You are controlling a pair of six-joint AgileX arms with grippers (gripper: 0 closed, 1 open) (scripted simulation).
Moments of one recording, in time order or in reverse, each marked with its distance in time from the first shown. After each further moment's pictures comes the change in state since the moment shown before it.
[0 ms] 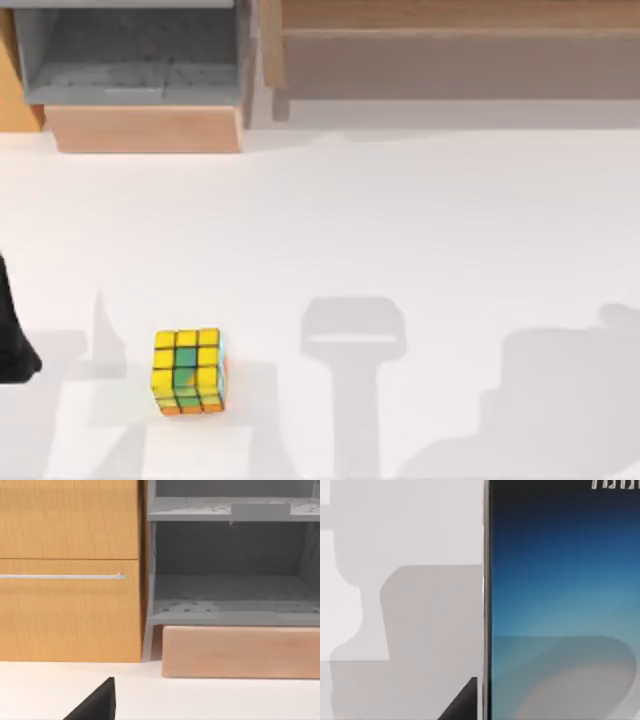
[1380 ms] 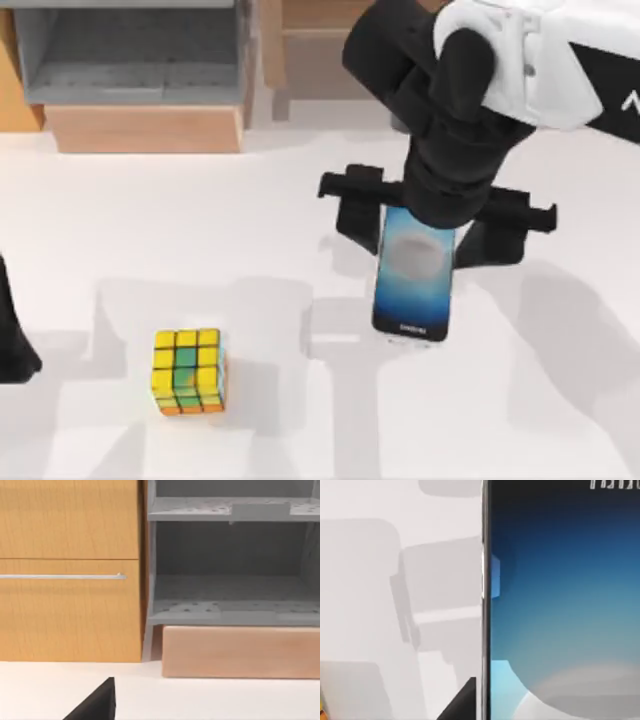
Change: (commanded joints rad) left arm 0.000 0.000 0.000 0.000 0.000 0.000; right arm 1.013 0.427 0.641 -0.310 0.019 0.651
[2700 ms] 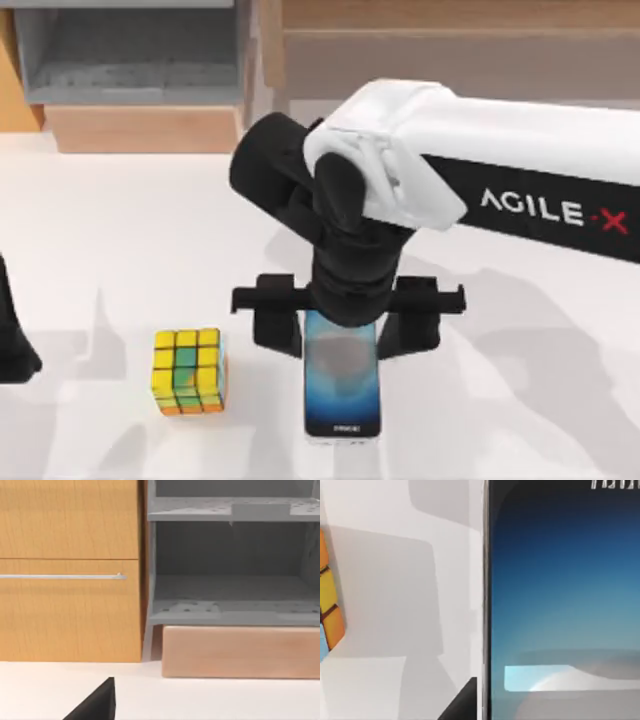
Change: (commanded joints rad) left arm 0.000 0.000 0.000 0.000 0.000 0.000; right arm 0.192 0.120 -0.019 0.047 -0.060 0.030
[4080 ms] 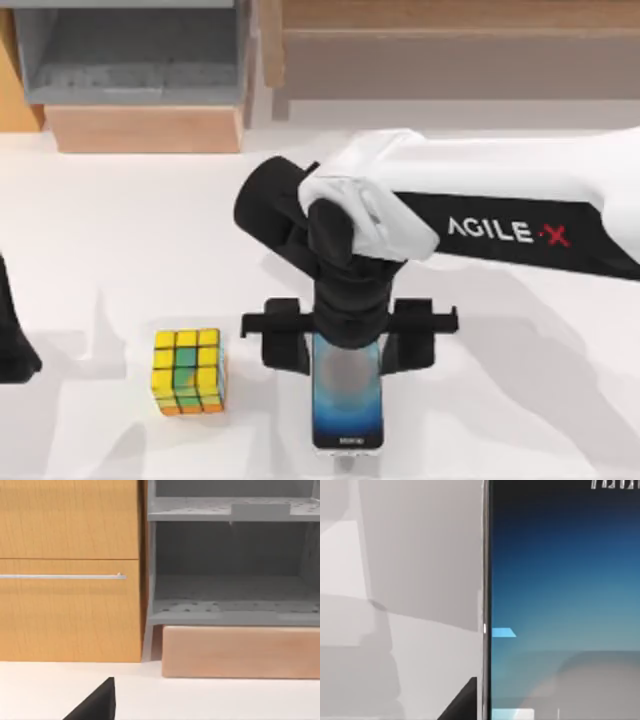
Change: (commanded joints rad) left arm 0.000 0.000 0.000 0.000 0.000 0.000; right arm -0.020 0.087 -0.066 0.116 0.042 -0.005
